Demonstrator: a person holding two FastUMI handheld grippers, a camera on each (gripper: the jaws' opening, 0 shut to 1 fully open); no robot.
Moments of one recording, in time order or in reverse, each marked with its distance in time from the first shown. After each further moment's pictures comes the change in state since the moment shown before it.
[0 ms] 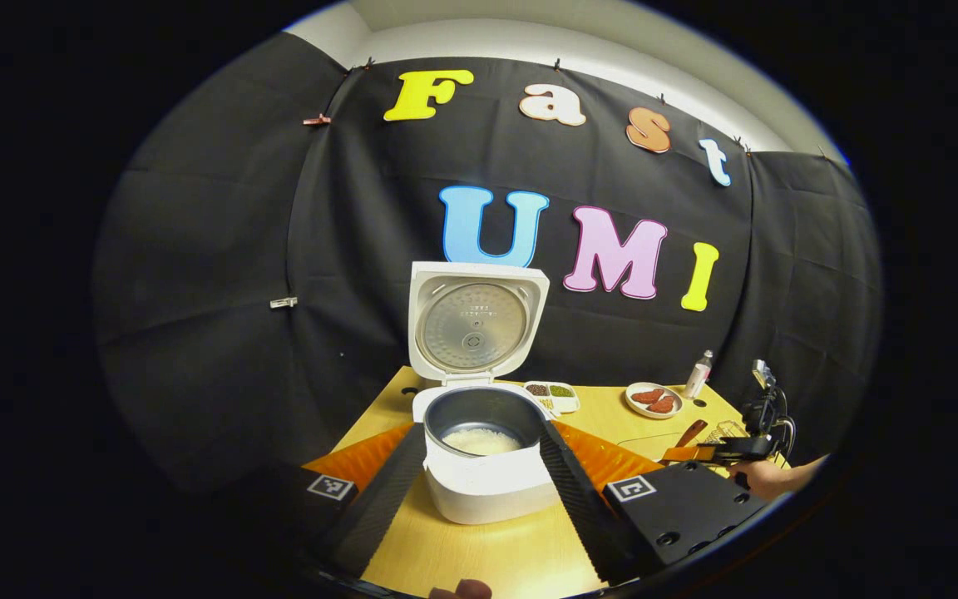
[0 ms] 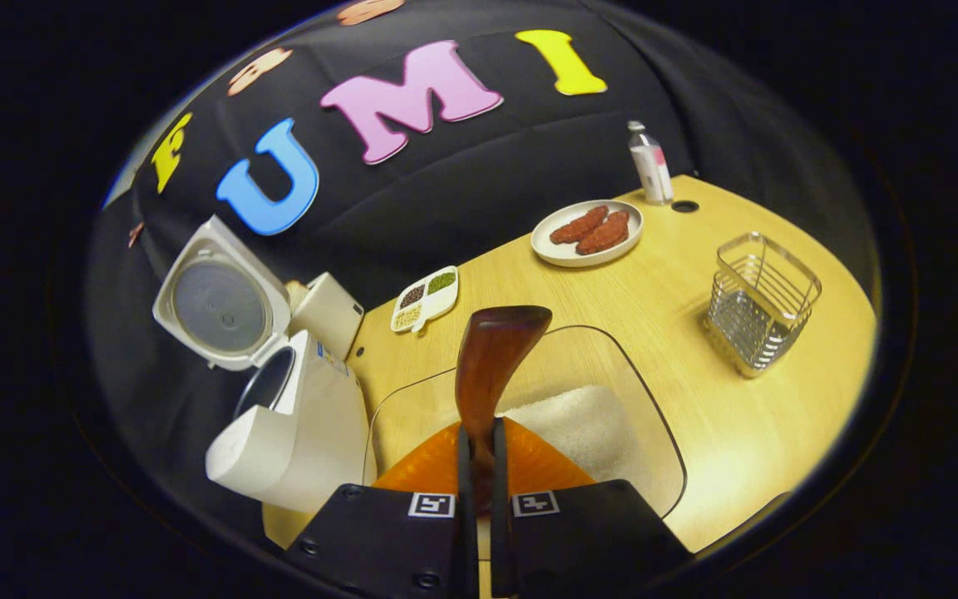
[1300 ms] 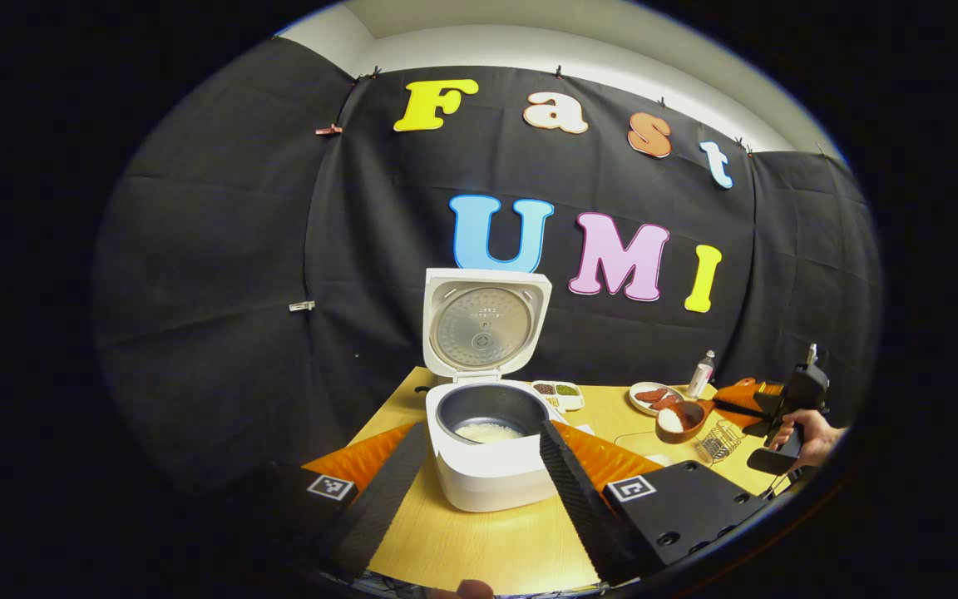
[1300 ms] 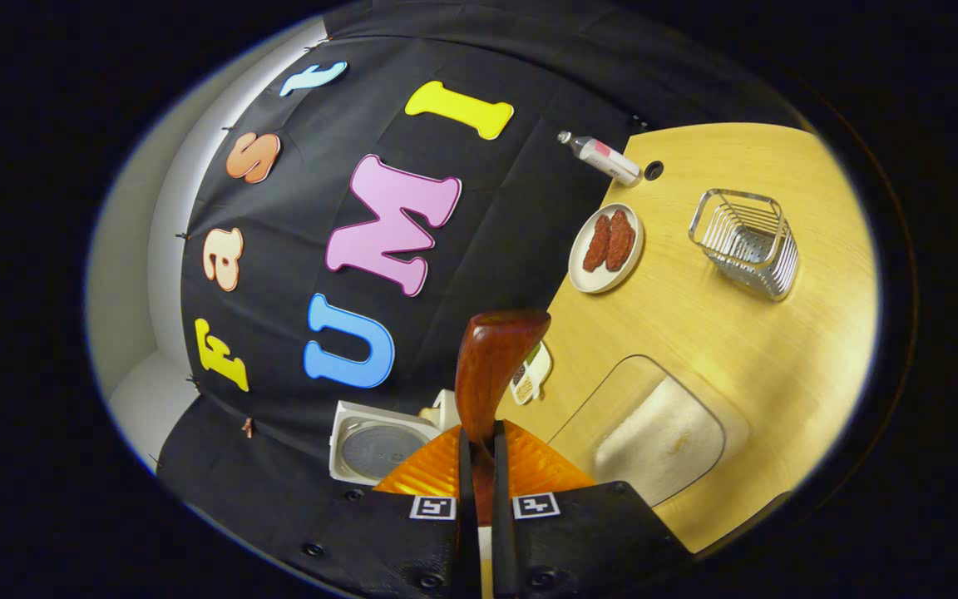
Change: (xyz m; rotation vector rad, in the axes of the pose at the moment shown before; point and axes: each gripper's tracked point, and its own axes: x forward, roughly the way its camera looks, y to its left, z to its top) left arm -0.043 0.000 -0.007 -0.003 -0.017 0.046; right arm -0.089 0.079 0.096 0.513 -0.151 0.308
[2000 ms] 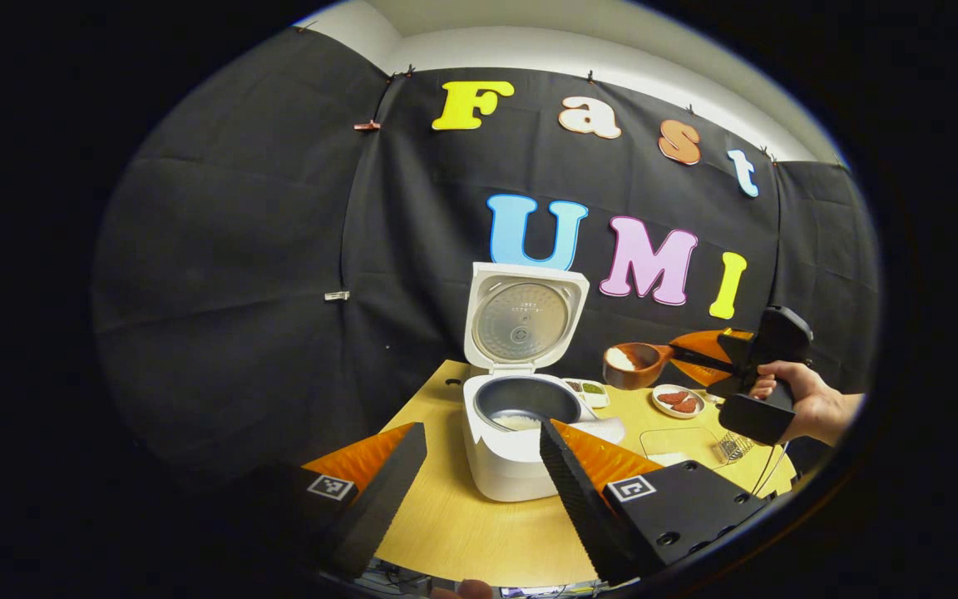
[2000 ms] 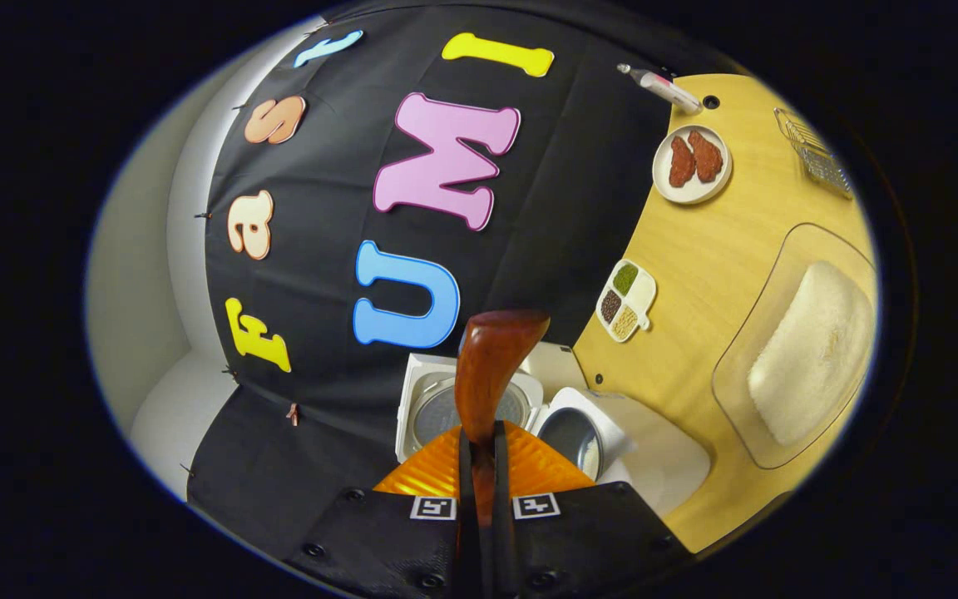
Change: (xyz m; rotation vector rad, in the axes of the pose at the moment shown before) left arm -0.022 0.044 -0.011 -0.053 0.001 0.083; right arm 0.072 0.119 -0.115 0.071 0.146 0.104
